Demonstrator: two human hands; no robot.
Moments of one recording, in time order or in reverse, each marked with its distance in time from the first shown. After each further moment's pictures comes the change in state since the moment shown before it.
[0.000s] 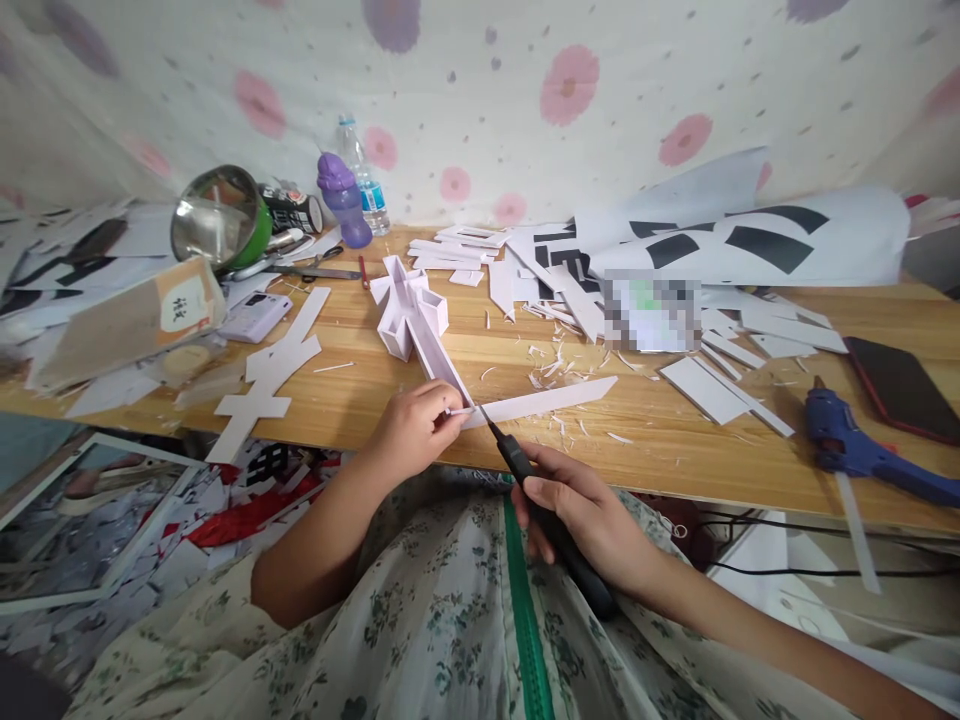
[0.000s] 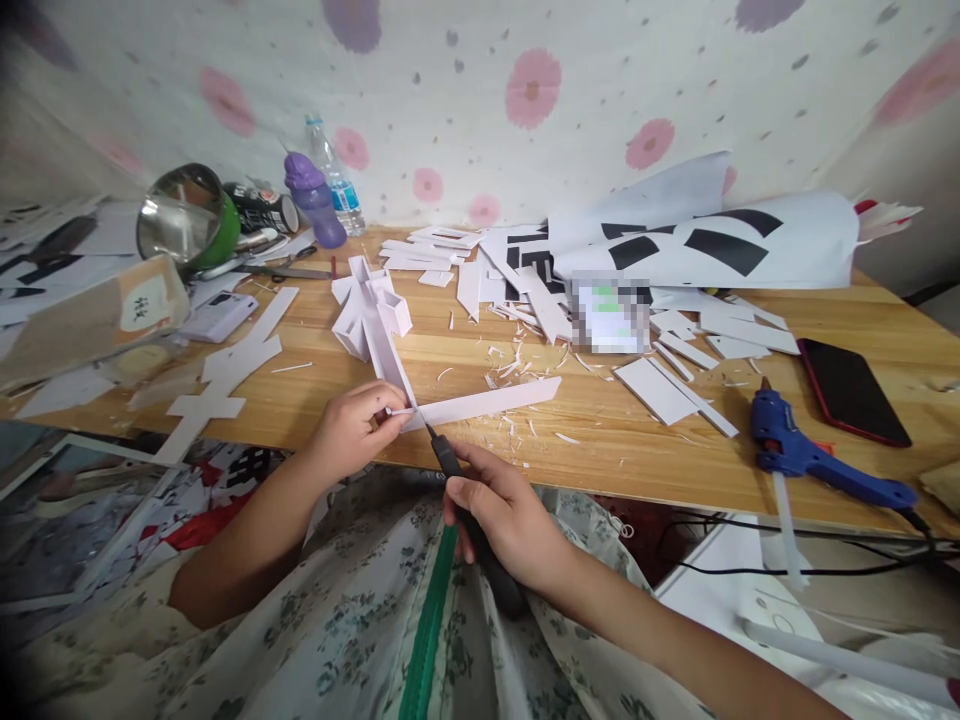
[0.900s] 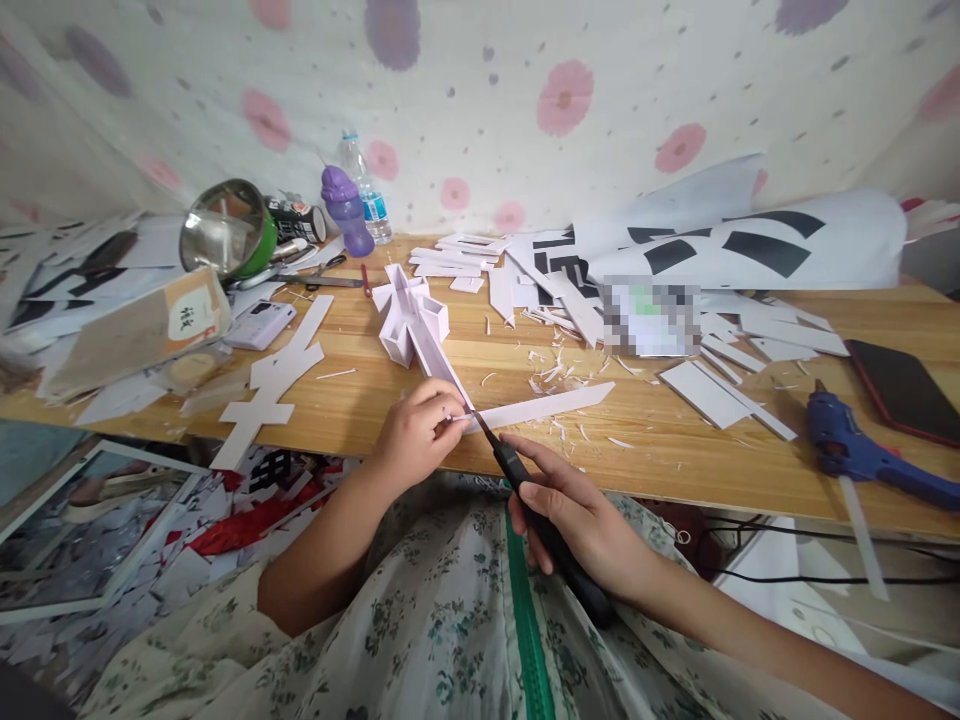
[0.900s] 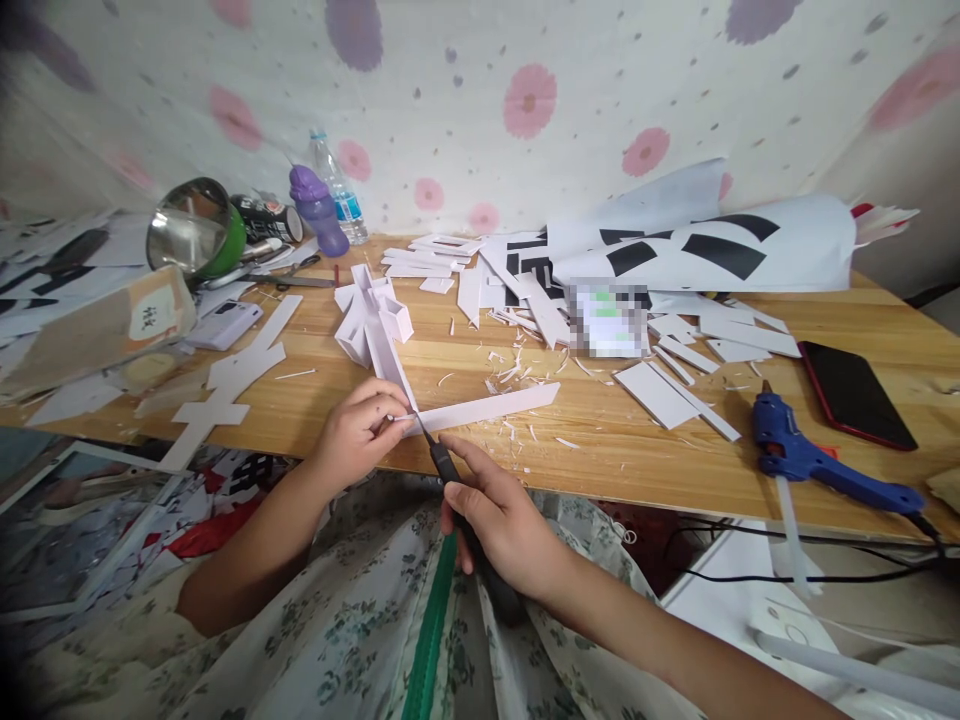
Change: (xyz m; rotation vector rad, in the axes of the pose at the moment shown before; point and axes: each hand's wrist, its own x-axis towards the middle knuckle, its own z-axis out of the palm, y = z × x) left_hand -0.002 0.004 0.003 0.020 0.071 -0.008; right_hand 0.001 0.000 0.002 -0.064 -0.013 -0.004
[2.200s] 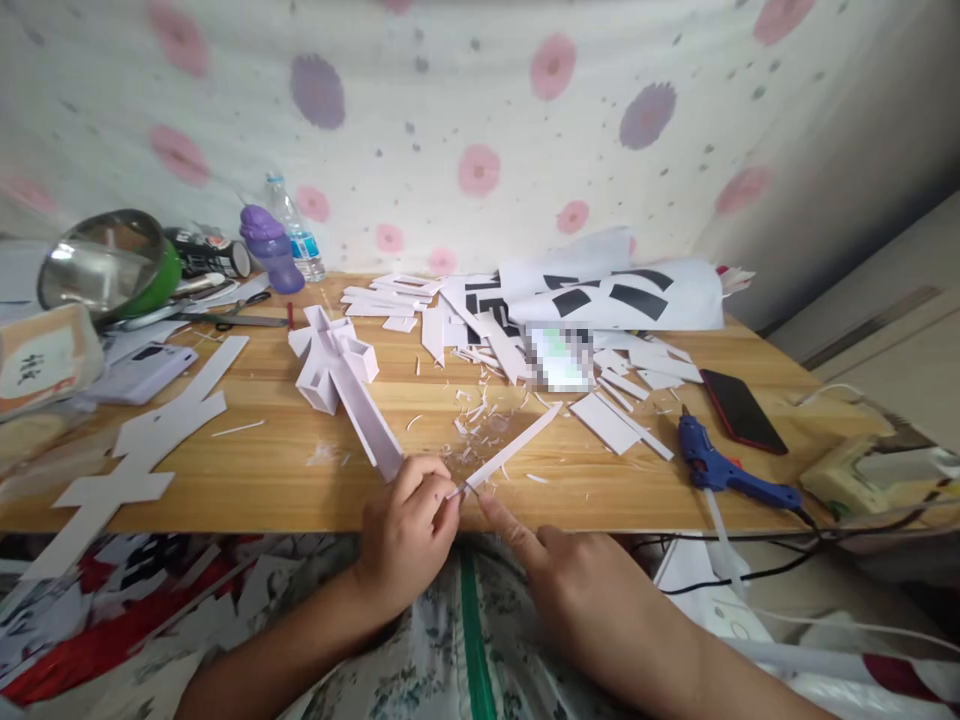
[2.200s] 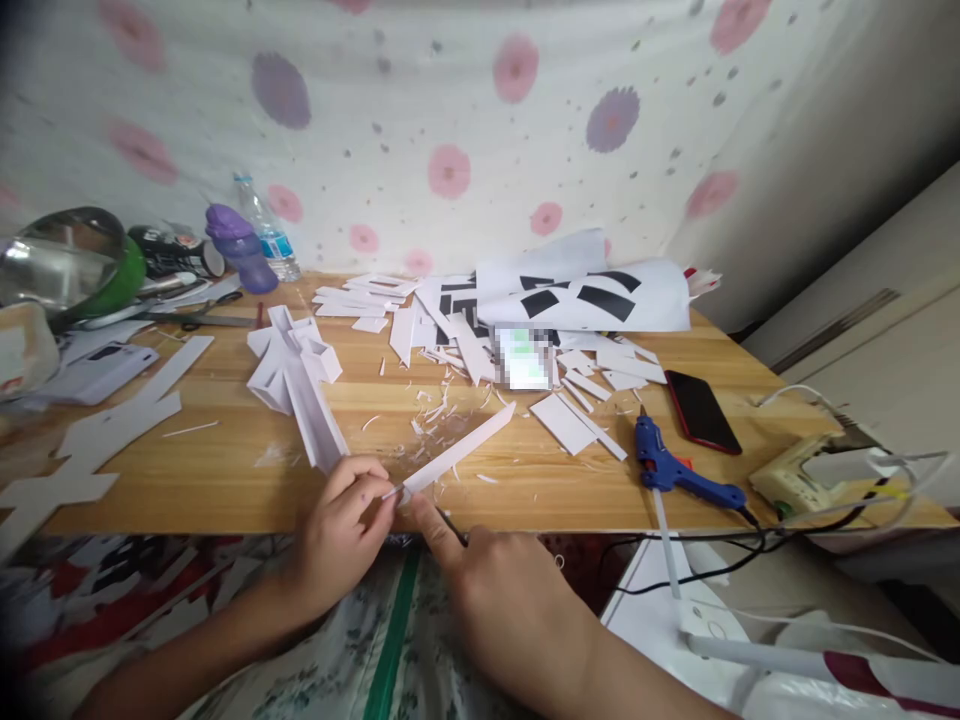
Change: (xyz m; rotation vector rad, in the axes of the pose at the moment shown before) left_hand -0.004 0.065 0.062 0.145 0.098 -0.030; right_hand -0.055 -0.015 -0.050 -1.838 0.088 -0.300
